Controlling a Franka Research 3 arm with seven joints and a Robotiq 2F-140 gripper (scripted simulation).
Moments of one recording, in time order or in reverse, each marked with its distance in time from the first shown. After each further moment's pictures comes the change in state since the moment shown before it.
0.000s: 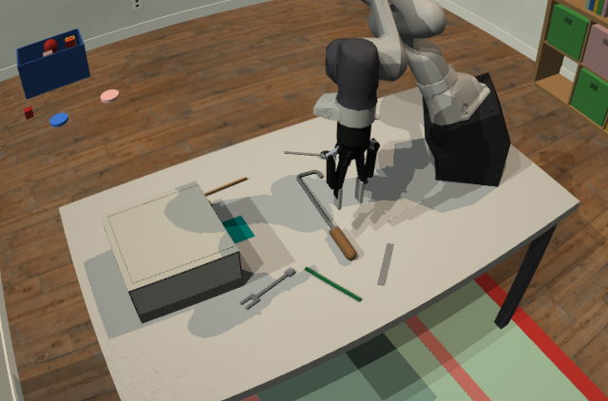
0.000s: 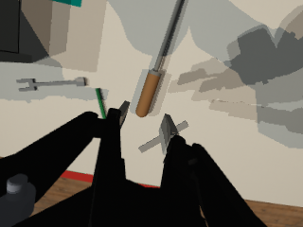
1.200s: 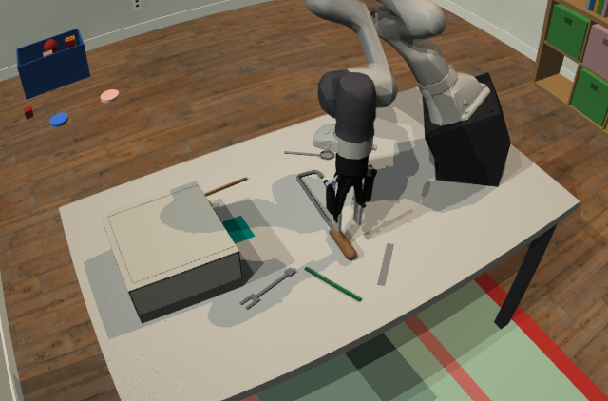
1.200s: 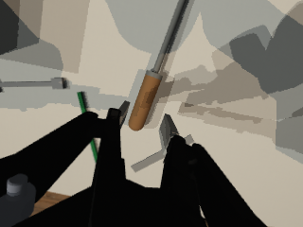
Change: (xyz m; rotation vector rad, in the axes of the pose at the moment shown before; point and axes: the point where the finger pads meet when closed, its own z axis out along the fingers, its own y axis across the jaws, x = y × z) arm 0.002 0.004 0.083 -0.015 0.008 -0.033
